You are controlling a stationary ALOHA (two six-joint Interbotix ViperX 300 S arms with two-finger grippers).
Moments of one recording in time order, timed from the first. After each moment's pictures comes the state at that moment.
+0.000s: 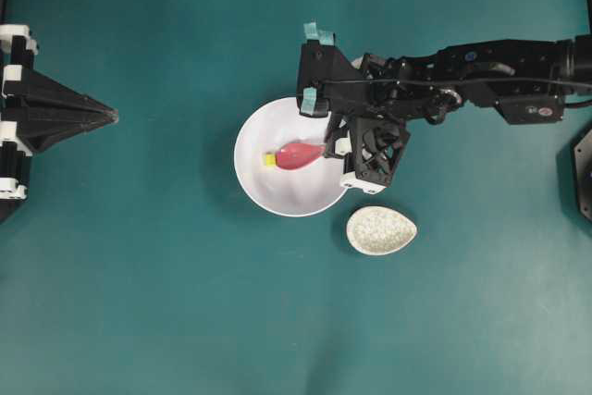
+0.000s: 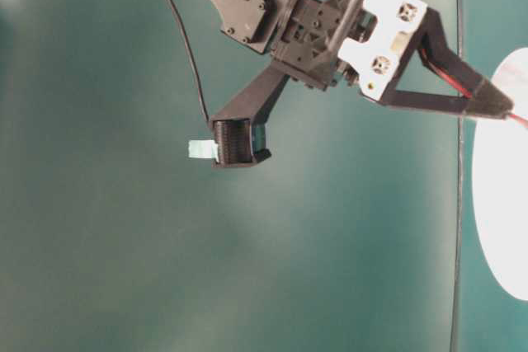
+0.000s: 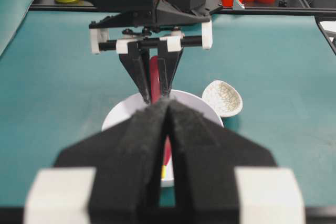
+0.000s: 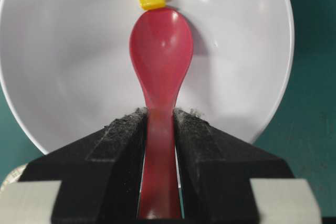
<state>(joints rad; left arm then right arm) 0.03 -0.99 1.17 0.02 -0.13 0.00 -0.15 0.07 0.49 0.32 0.45 -0.23</state>
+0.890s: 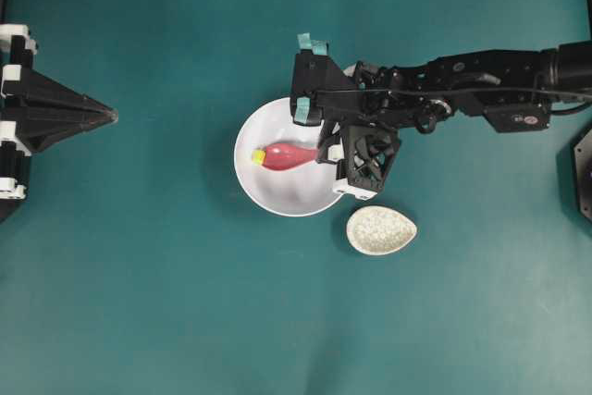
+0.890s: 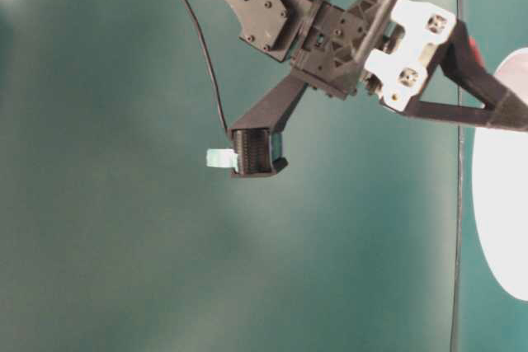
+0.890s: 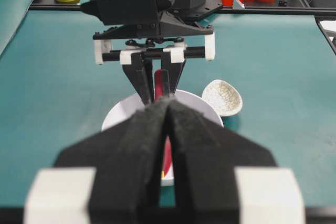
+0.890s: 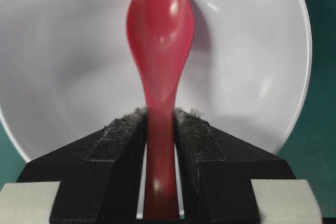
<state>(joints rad) 0.03 -0.99 1.16 0.02 -0.12 0.00 -0.13 0.11 0.49 0.33 0.39 -0.23</state>
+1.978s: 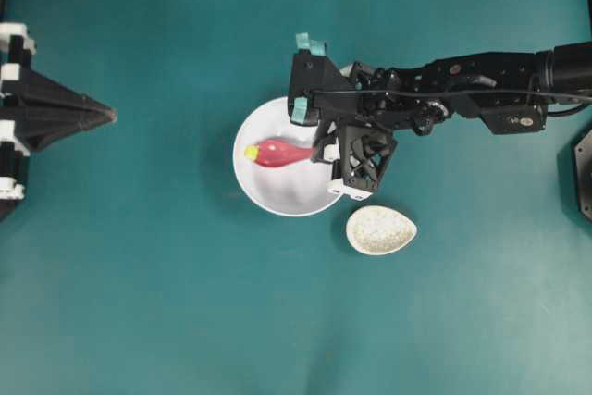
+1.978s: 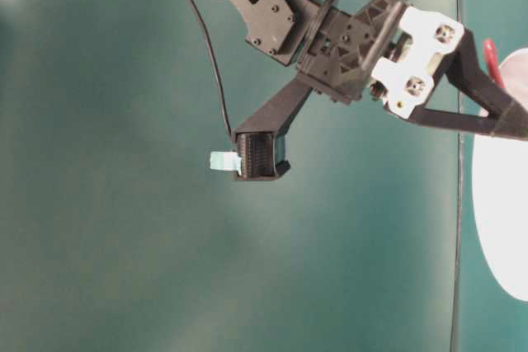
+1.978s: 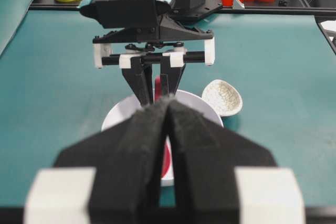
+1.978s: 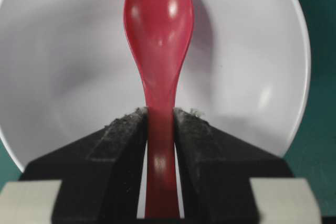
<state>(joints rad) 0.03 -0.99 1.16 0.02 -0.12 0.00 -0.13 0.12 0.49 0.34 0.36 -0.23</state>
